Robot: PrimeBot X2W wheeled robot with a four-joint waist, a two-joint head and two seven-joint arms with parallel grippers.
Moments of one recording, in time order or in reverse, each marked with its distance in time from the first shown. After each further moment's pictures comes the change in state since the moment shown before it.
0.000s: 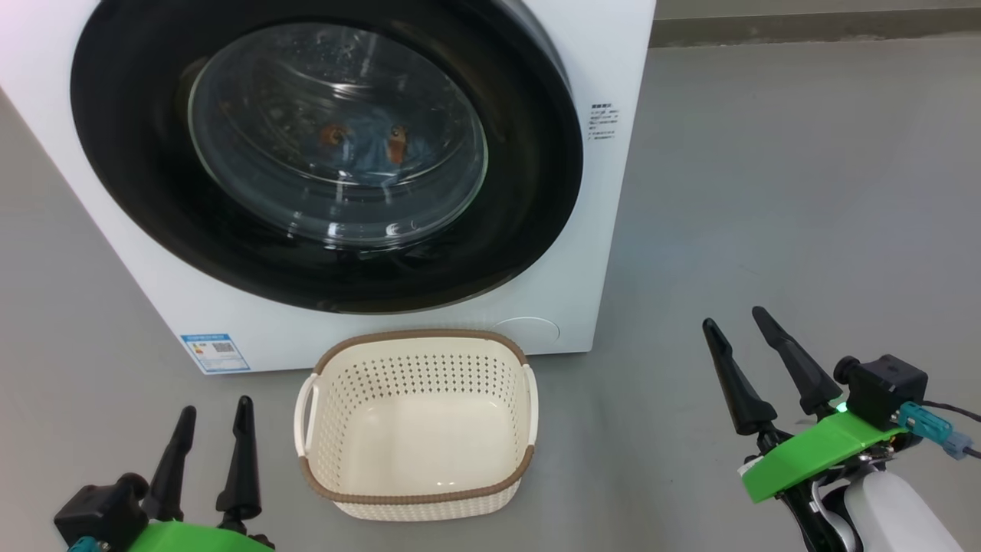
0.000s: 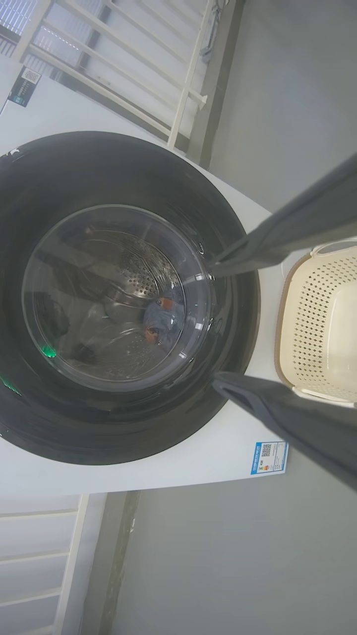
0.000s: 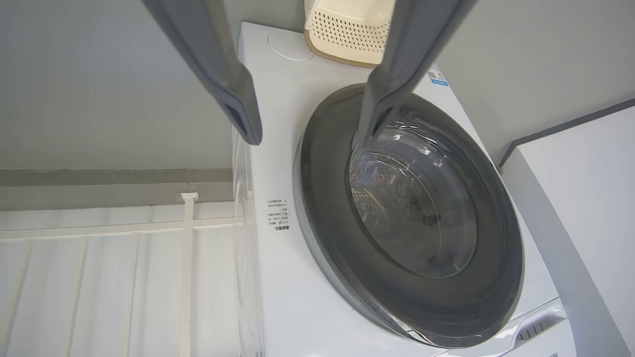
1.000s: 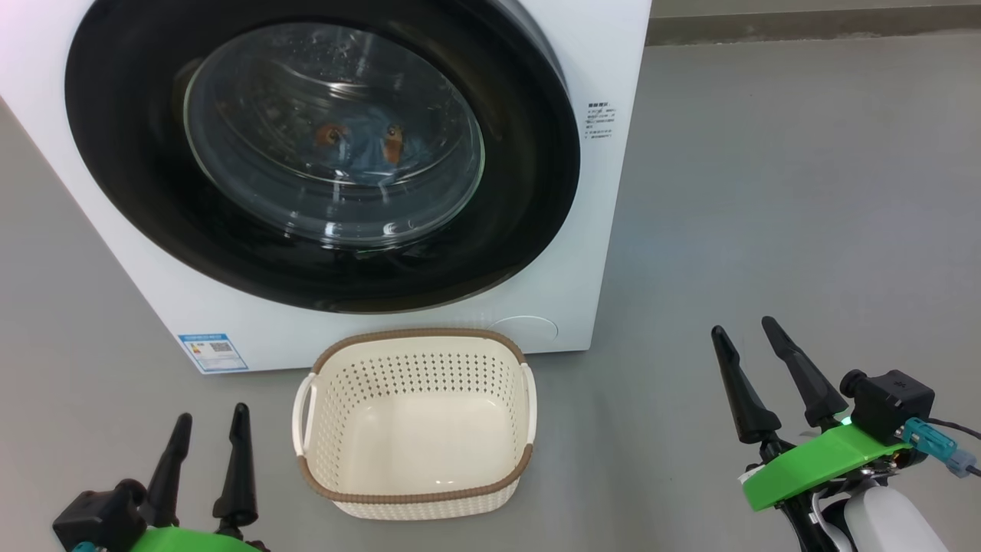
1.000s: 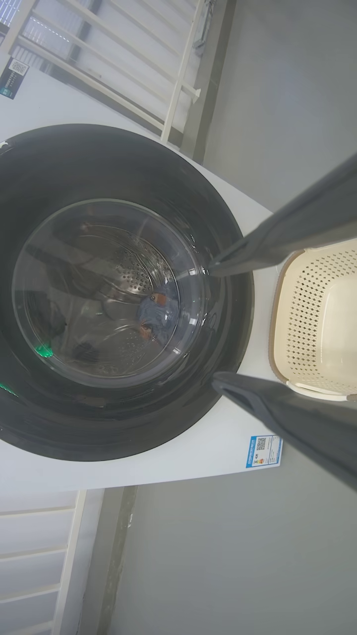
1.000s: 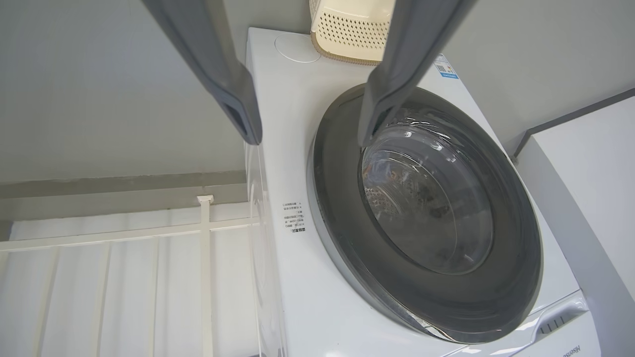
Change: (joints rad) left arm 0.012 0.007 0.002 0.004 0.008 0.007 0.000; right arm 0.046 0.053 -0.074 -0.022 -0.052 0.000 0.000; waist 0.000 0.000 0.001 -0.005
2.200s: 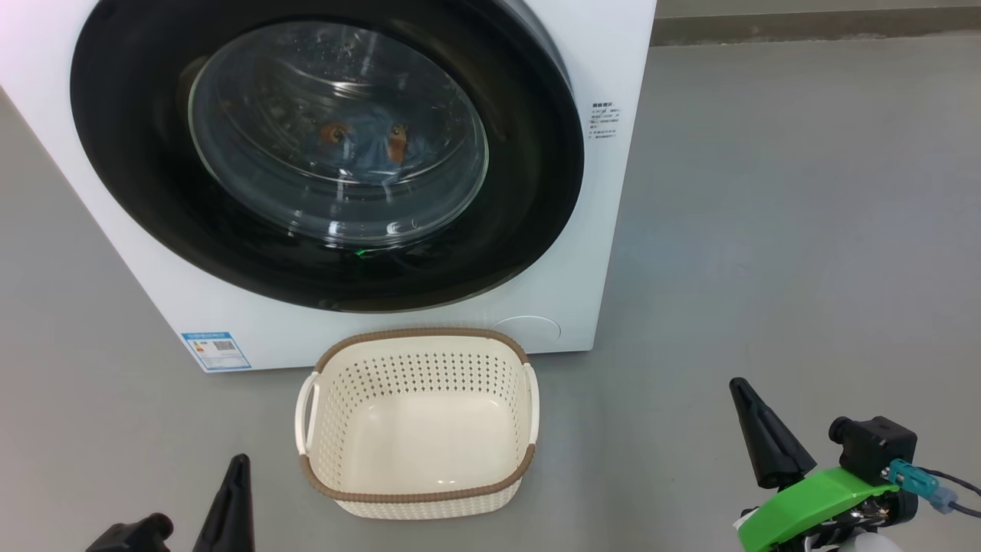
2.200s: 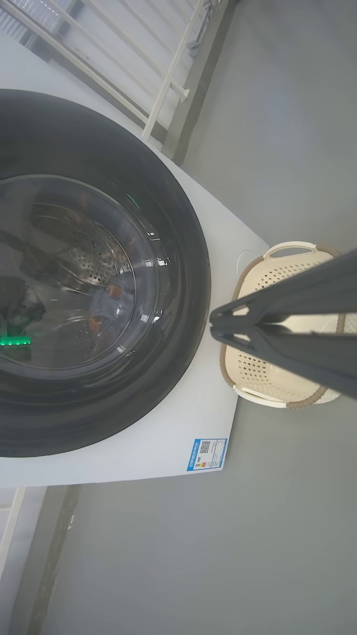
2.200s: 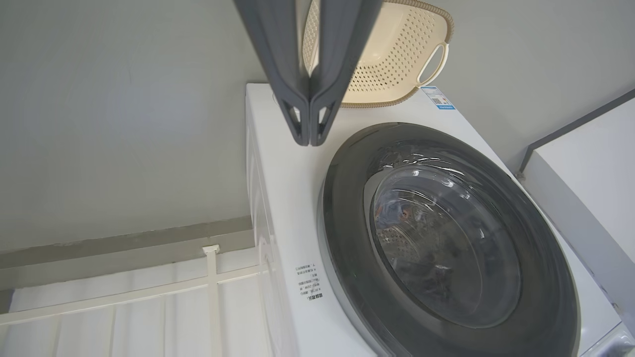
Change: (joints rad) left arm 0.043 -0.031 -0.028 0.070 -0.054 0.003 0.011; right arm 0.070 0.033 -0.012 0.070 0.022 0.000 0.010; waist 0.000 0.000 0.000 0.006
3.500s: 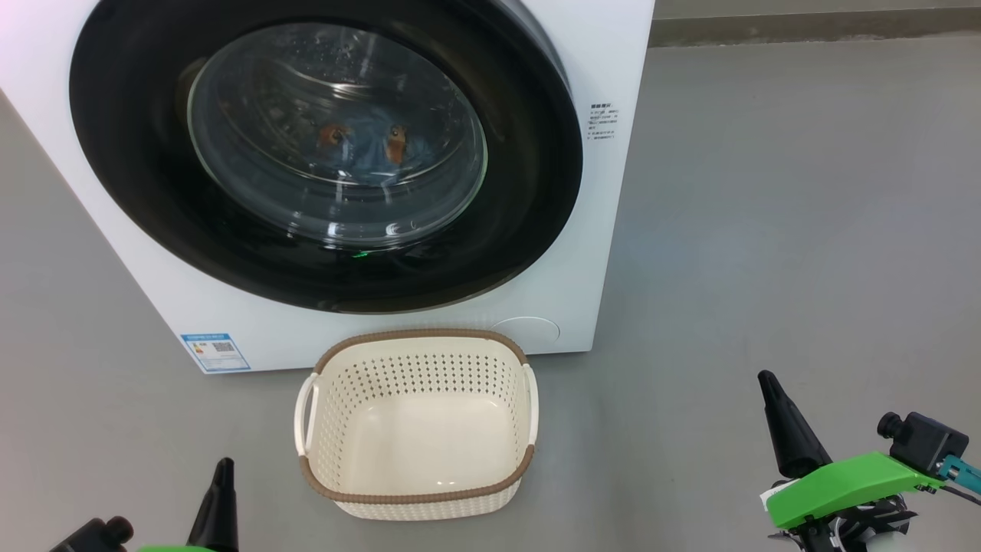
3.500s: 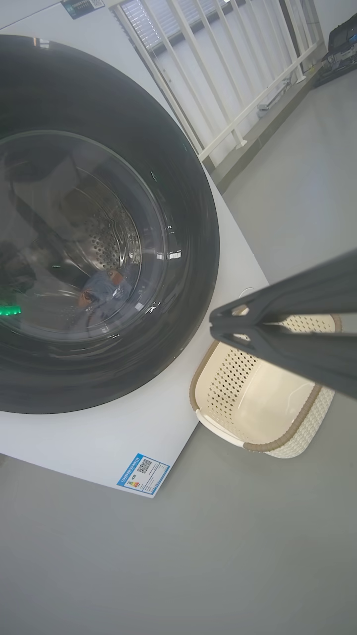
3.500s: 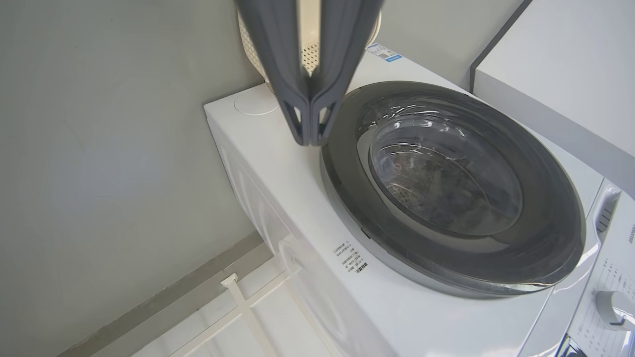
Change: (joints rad) left arm -0.014 -0.012 0.050 0.007 -0.346 0.000 0.114; right arm 0.000 0.036 -0.082 -0.018 0.369 0.000 0.114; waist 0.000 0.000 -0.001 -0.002
